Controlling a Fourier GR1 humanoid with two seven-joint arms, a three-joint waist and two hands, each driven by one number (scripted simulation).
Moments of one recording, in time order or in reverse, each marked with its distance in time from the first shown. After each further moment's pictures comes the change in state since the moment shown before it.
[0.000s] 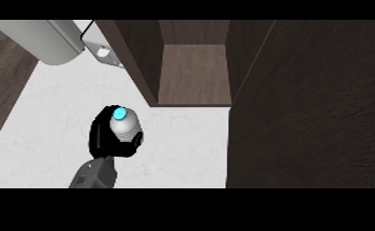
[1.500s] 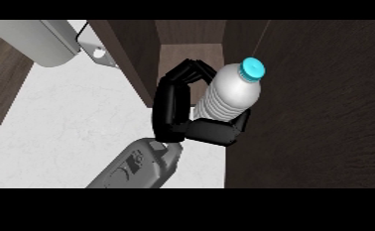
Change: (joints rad) left arm -0.300 -0.003 -0.713 -0.680 0.073 0.974 0.592; right arm -0.112 -0.012 -0.043 0.011 -0.027 0.000 0.068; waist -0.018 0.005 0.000
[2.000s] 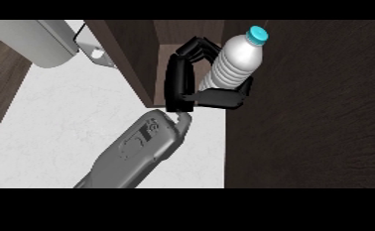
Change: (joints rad) left arm -0.190 0.000 0.036 0.253 0.045 0.066 -0.025; right arm -0.029 0.000 -0.037 0.006 -0.016 0.005 0.030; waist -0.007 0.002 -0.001
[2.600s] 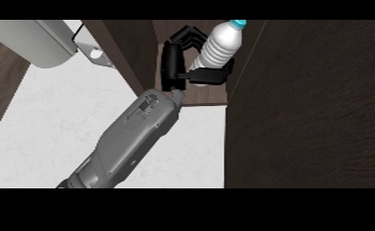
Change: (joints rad) left arm -0.113 0.000 0.102 0.313 0.044 -0.077 -0.101; right arm -0.013 -0.008 -0.040 0.010 -0.029 0.034 0.008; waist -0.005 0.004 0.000
